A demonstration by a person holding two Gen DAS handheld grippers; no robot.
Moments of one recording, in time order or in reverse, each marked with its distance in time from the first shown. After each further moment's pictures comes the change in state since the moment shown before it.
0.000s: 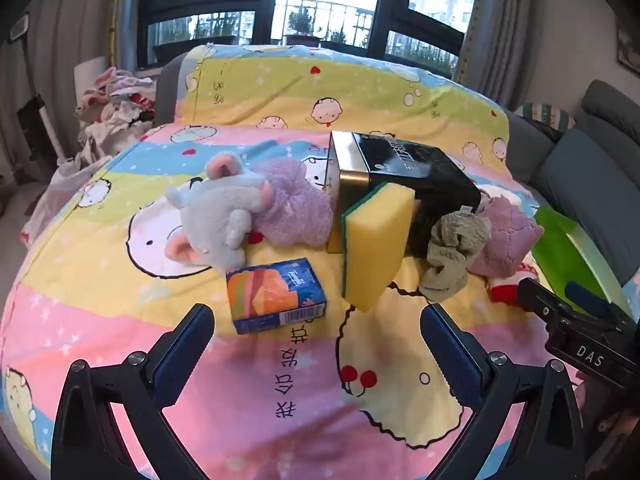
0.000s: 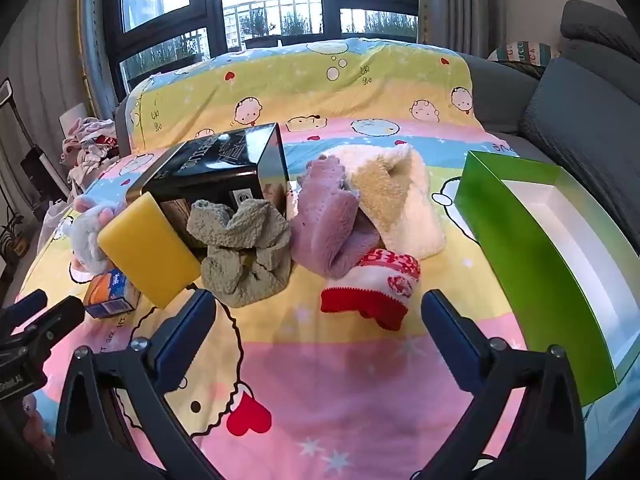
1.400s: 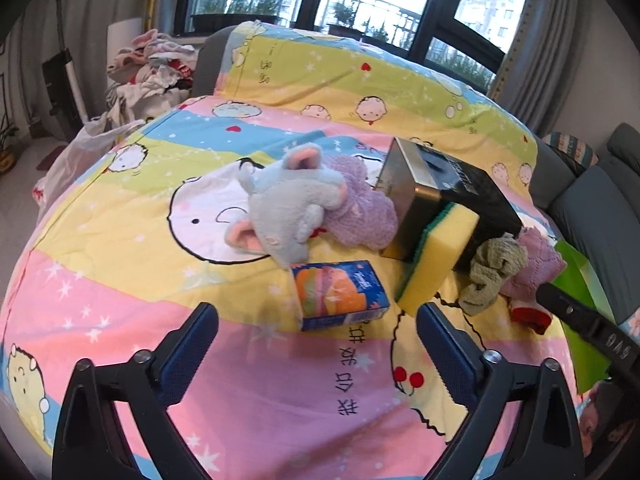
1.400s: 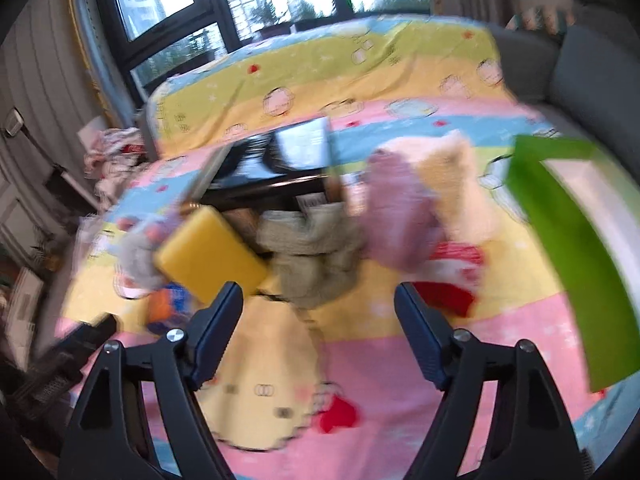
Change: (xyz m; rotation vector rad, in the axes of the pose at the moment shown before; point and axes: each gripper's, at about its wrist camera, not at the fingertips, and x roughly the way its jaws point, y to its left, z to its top) left arm -0.004 0.058 0.008 -0.120 0.042 0.036; right arm 0.003 0.034 0.024 0.111 0.119 0.173
